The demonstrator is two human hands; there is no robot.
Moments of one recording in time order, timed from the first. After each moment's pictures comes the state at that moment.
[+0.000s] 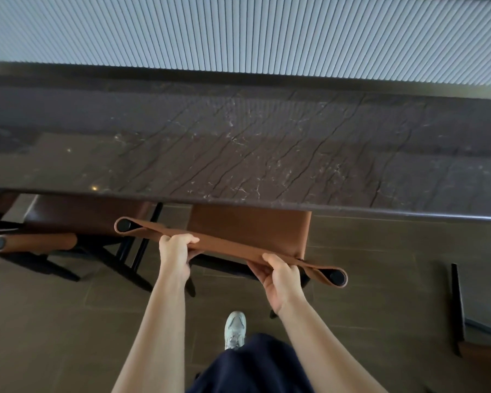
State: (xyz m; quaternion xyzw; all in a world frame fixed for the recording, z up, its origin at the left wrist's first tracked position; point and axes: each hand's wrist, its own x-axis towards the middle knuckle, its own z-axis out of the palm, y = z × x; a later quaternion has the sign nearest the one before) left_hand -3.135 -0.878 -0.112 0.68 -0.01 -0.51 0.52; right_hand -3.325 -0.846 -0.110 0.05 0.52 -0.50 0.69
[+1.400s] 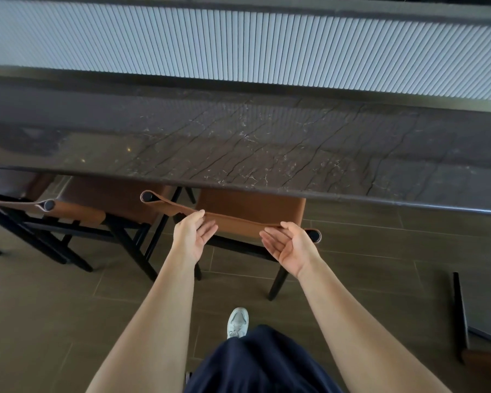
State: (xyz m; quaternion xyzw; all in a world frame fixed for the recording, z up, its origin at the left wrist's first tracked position) left_hand -3.135 -0.819 -0.091 0.56 0.00 -0.59 0.58; right_hand -3.354 -0.825 -0.088 -0.03 0.50 -0.41 0.76
